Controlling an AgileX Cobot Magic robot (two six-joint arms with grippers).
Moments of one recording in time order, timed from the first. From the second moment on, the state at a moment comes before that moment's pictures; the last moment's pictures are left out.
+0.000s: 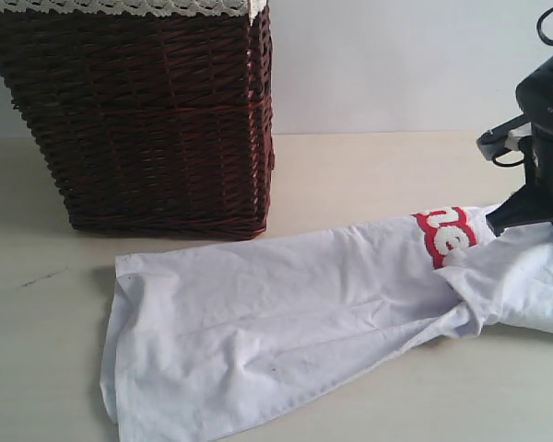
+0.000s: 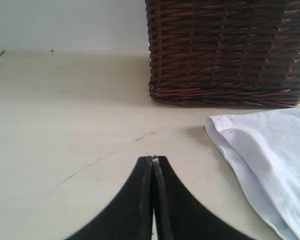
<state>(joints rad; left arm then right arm) -0.09 0.01 0.00 0.02 0.37 -0.06 -0.02 1.96 -1.25 -0.61 0.93 0.35</state>
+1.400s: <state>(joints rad) -0.09 0.01 0.00 0.02 0.37 -0.06 0.57 2.00 -1.12 0.17 0.81 -0.05</state>
